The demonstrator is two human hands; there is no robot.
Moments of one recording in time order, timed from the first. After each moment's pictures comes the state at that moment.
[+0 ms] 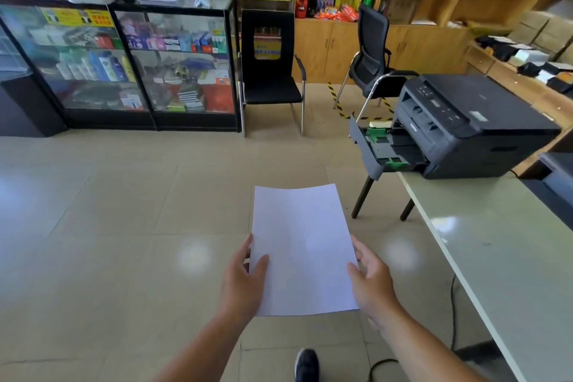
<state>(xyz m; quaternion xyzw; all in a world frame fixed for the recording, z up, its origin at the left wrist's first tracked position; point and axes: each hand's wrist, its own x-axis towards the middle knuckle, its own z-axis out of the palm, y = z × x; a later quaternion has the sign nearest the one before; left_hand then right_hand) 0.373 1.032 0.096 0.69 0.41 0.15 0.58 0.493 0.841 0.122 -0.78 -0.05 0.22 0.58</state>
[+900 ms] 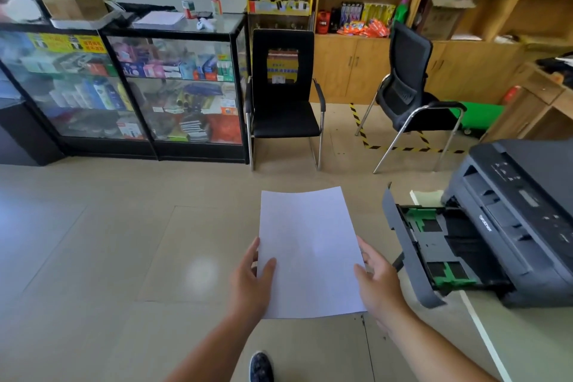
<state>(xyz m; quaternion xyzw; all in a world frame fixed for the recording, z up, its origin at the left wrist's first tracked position) 0.717 1.242 0.095 0.67 0.42 0.17 0.59 0.852 1.059 0.117 -0.79 -0.10 0.24 0.56</state>
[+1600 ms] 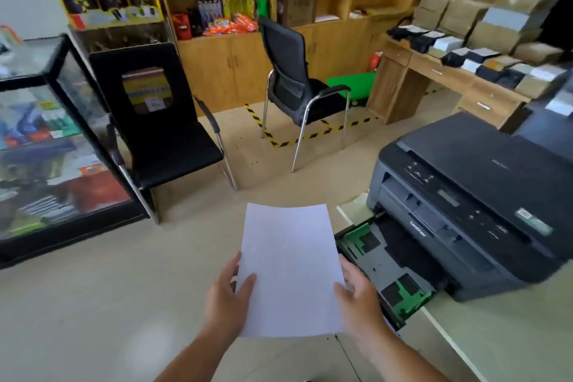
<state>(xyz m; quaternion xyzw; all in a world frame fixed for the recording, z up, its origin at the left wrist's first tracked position) 0.972 1.325 0.073 0.76 0.26 -0.01 0.59 1.011 1.088 0.093 -0.77 0.10 0.16 0.61</state>
